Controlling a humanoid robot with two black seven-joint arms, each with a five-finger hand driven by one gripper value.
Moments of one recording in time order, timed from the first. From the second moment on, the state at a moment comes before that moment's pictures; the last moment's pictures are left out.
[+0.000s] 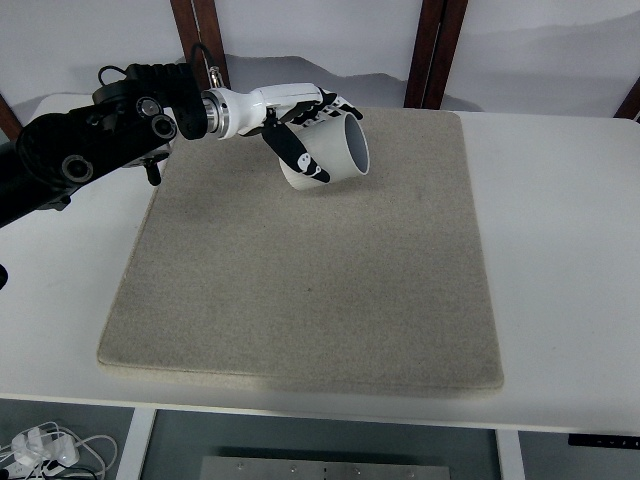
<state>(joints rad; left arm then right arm) -1.22 0.35 -0.28 -0.90 0.83 -0.31 -0.09 0.00 0.00 -0.01 0.19 -0.03 -0.01 -0.03</state>
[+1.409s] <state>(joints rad) -0.89 0.26 -0.53 -0.48 0.44 -0.59 -0.61 0.00 0.00 -0.01 0.19 -0.03 -0.01 -0.03</state>
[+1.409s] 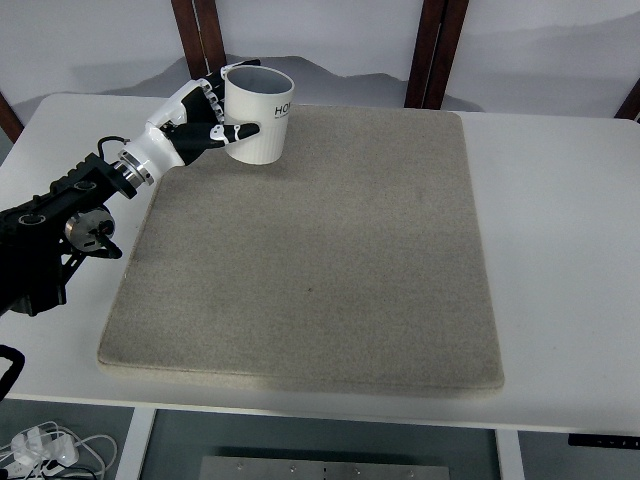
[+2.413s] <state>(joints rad) -0.87 0.16 -0.41 -0.35 0.46 -0.56 -0.61 0.00 0.00 -0.01 0.19 -0.03 -0.01 -0.03</state>
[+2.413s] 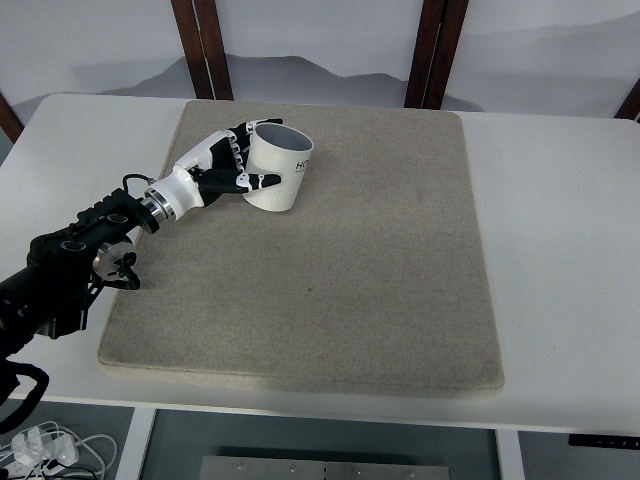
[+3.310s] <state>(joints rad) -0.87 0.15 -0.40 -0.35 0.45 -0.54 -0.61 0.00 0.00 -0.01 0.19 -0.03 -0.01 -0.03</state>
